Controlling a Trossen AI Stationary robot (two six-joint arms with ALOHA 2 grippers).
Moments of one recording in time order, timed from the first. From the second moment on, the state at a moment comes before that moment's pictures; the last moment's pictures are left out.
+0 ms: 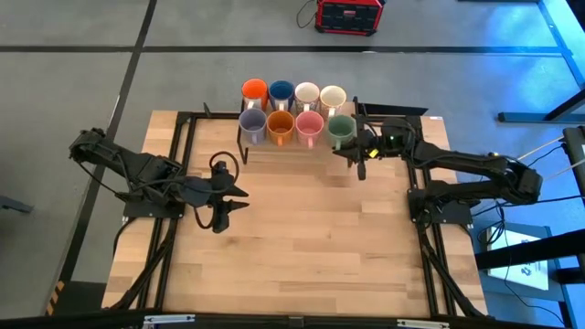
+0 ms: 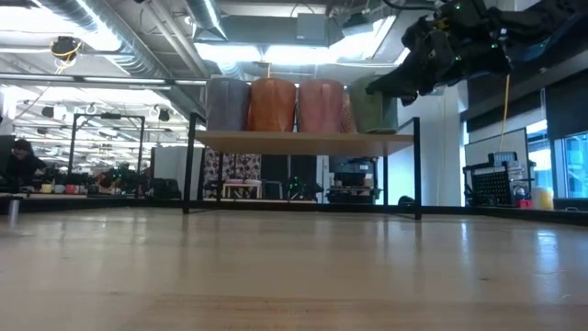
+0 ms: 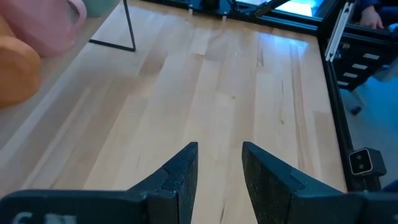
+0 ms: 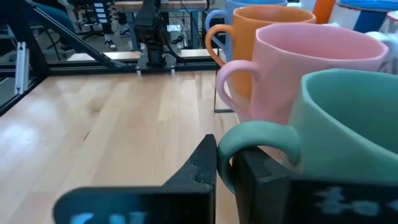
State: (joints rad) left arm -0.40 1.06 1.11 -0.71 -0.41 -0.46; right arm -0.52 1.08 0.55 0.27 -0.48 -0.13
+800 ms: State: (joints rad) left arm -0.40 1.06 1.11 -0.69 -0.41 -0.46; right arm -0.52 1.09 0.56 0.19 -0.38 -0.11
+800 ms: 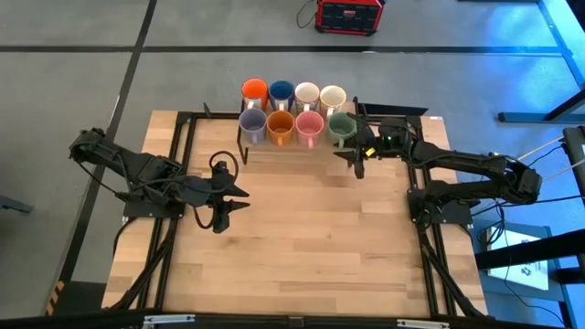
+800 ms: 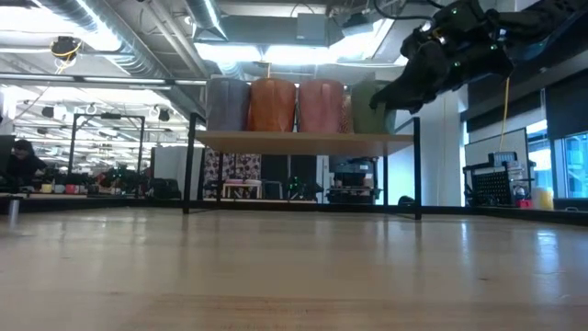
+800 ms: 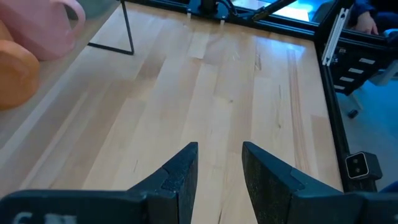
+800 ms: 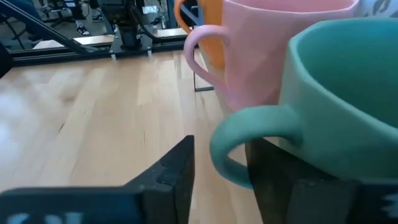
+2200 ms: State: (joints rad) left arm -0.16 0.61 0.42 0.06 -0.13 -0.08; right arm 0.08 0.57 0.47 0.04 0.22 0.39
